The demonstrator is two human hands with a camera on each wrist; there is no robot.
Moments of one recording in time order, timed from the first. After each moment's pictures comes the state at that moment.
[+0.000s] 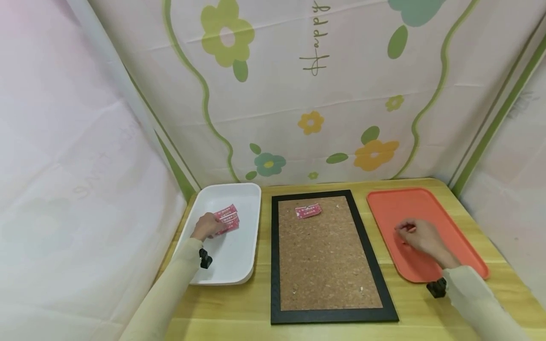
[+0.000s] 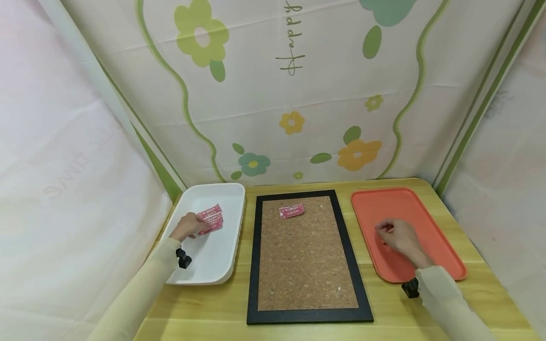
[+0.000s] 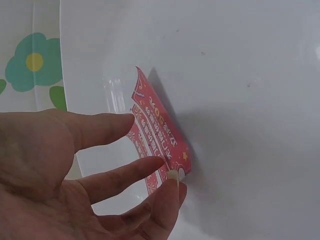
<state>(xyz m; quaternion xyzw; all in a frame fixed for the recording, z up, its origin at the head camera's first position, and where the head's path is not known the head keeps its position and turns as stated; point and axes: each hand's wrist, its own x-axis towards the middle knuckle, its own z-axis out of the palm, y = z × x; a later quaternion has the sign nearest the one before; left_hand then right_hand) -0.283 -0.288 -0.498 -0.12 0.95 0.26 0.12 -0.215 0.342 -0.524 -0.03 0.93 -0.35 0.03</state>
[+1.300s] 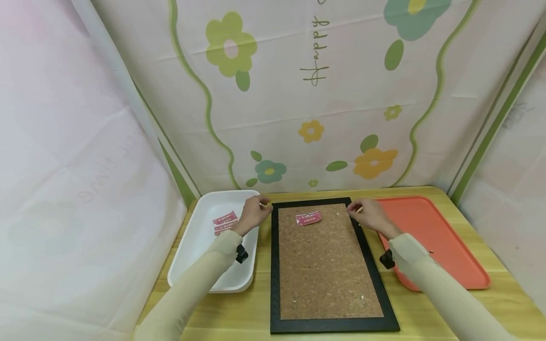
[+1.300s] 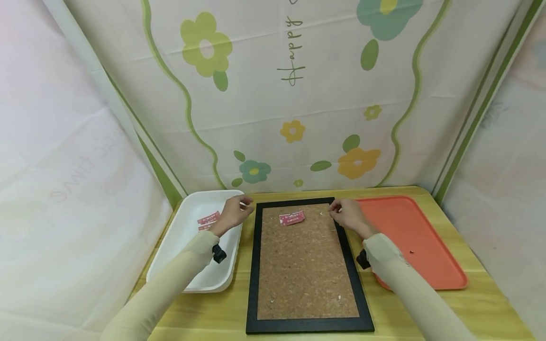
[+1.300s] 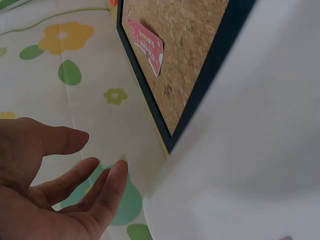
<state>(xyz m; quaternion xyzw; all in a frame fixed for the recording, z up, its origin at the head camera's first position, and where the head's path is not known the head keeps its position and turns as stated) -0.307 -0.151 -0.463 0.11 0.92 0.37 -0.01 -0.291 0.234 -0.481 -0.11 0.93 -0.35 0.02</state>
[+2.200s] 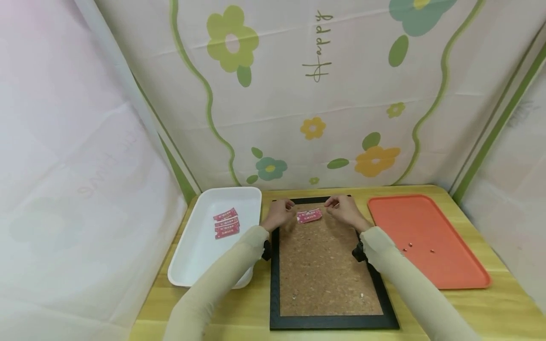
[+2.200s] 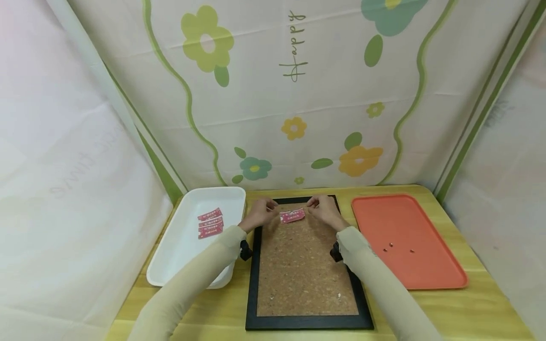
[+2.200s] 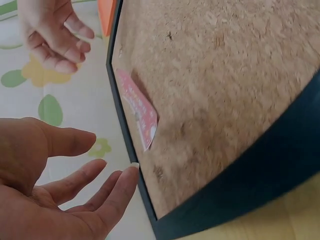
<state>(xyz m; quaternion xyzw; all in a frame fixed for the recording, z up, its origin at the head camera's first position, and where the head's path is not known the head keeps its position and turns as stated) -0.312 -0.083 -0.487 0.10 0.91 0.40 0.09 -0.315 0.174 -0.498 -0.13 0.91 -0.40 0.02</state>
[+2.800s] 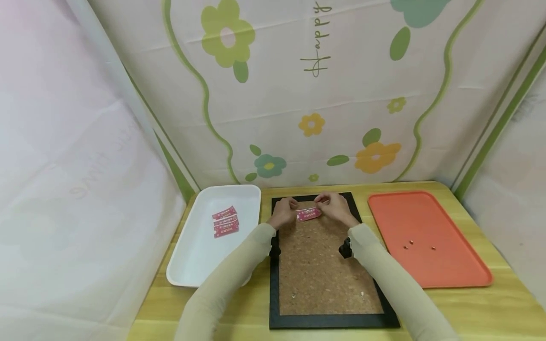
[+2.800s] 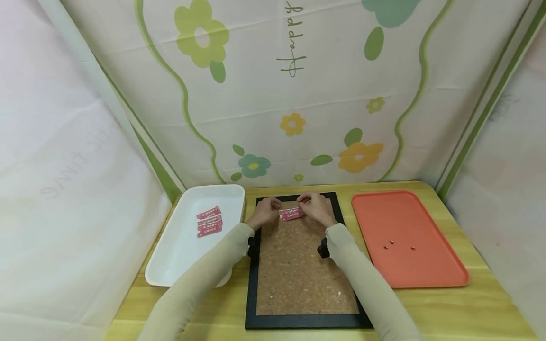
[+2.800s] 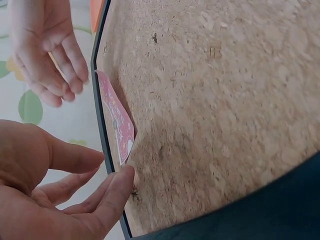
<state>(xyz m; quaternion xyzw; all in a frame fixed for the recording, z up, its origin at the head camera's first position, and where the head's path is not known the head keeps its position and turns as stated) -0.325 -0.064 -0.505 0.05 0.91 0.40 0.10 -0.336 0.147 -0.522 -0.10 0.91 -0.41 0.01</state>
